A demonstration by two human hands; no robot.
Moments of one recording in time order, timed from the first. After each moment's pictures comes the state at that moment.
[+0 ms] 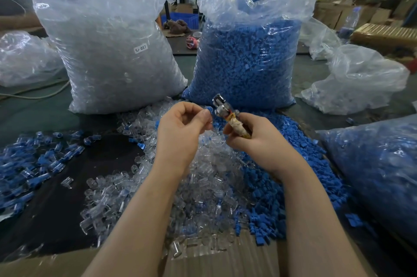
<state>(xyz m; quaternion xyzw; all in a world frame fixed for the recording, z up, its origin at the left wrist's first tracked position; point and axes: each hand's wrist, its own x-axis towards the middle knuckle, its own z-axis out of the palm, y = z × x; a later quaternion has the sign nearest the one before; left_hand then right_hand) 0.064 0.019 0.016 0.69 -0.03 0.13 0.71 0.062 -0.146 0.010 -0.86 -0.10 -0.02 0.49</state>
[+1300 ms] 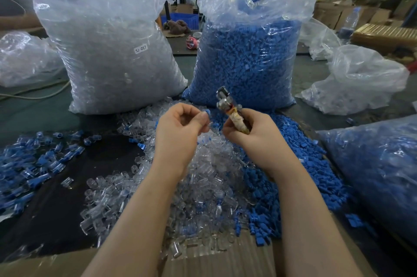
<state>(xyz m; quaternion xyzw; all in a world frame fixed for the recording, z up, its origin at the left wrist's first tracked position) 0.067 0.023 0.013 0.71 -0.01 0.13 0.69 0.065 -0.137 0.006 -0.85 -0.09 -0.09 0.51</state>
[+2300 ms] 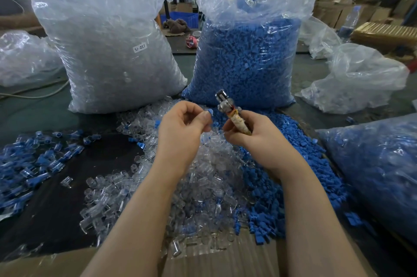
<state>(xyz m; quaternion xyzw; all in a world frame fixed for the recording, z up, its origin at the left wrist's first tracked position) 0.063 0.019 0.015 0.74 -0.03 0.13 0.66 0.062 -0.143 0.008 -0.84 -0.10 -0.03 0.54</state>
